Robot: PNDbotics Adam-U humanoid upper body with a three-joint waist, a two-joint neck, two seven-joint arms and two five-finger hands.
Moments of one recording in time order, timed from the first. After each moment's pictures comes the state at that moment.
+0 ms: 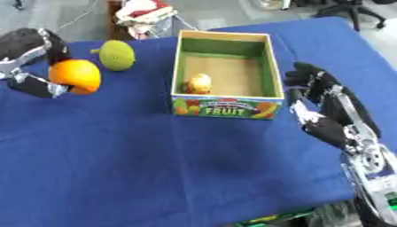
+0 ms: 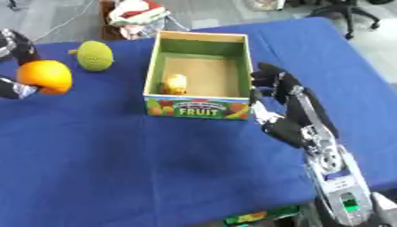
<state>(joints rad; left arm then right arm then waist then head) -0.80 0.68 -0.25 -1.37 -0.74 -0.19 -0.38 -0.23 -0.22 0.07 -1.79 0.10 -0.14 0.12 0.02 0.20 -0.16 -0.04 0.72</state>
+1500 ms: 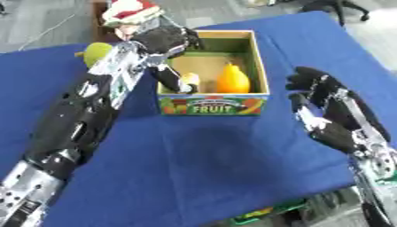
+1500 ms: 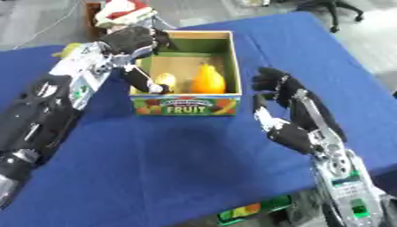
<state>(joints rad) -1.05 0.21 -0.29 -0.99 -1.06 -0.29 -0.28 -0.25 -0.22 0.12 -1.79 0.09 -0.14 0.18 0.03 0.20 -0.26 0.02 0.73</state>
